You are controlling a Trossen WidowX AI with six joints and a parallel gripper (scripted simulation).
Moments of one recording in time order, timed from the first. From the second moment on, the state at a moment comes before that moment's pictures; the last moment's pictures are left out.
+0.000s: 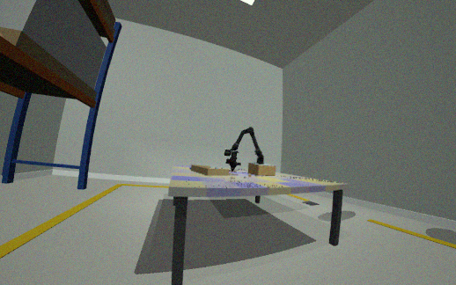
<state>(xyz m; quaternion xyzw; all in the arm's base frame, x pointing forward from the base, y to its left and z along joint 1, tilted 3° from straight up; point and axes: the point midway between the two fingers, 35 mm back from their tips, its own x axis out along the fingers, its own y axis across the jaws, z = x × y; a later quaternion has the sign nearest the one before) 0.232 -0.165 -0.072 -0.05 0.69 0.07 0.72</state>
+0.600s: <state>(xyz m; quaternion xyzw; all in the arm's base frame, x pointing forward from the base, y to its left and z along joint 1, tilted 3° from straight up) 0.234 -0.166 -0.033 -0.04 0.70 0.06 0.71</state>
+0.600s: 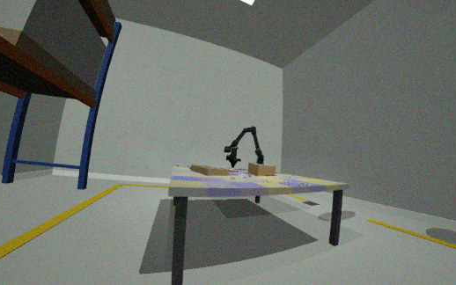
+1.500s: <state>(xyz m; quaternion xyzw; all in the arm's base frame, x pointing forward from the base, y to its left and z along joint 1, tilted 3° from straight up) 0.319 -0.146 -0.022 -0.01 0.70 0.03 0.72</state>
